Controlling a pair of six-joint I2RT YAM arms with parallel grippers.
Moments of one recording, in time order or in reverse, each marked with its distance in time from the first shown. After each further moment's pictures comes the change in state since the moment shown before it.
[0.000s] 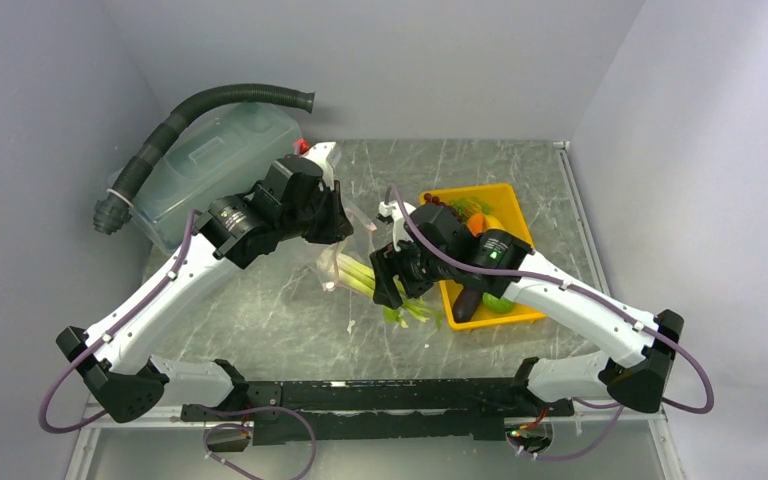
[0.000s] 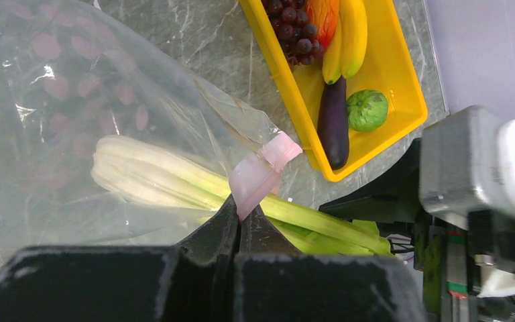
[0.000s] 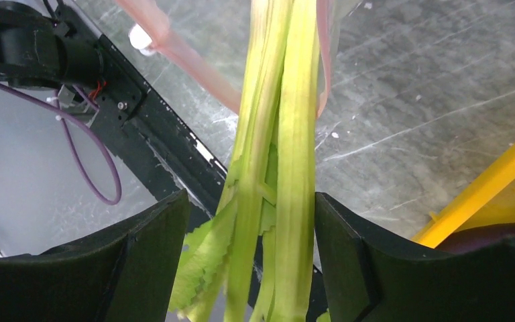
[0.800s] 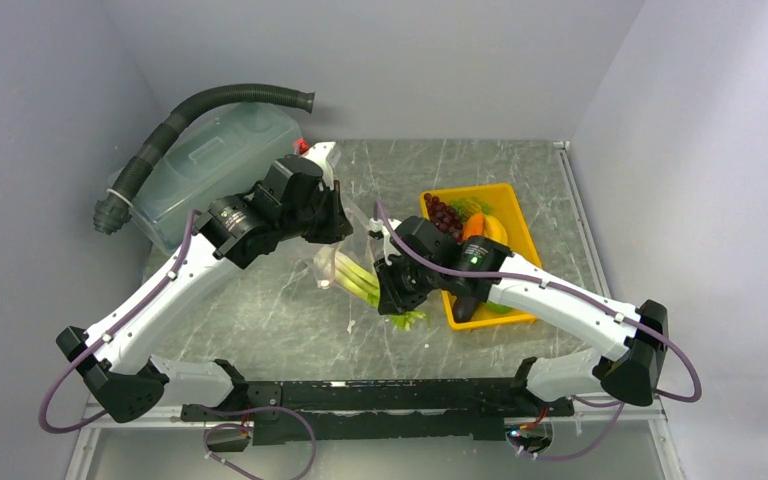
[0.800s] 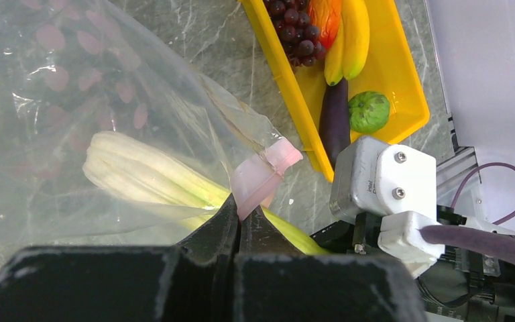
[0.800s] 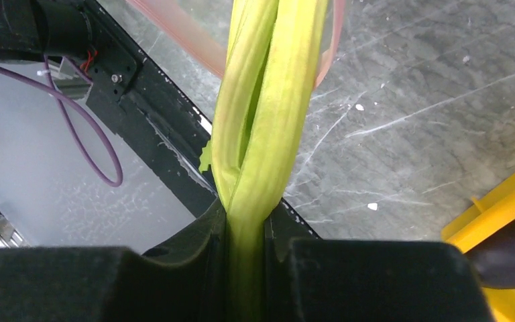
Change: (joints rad) left arm 0.000 0.000 0.000 0.000 -0.007 0.000; right arm 0.034 0.049 -0.069 0.009 -0.055 0.059
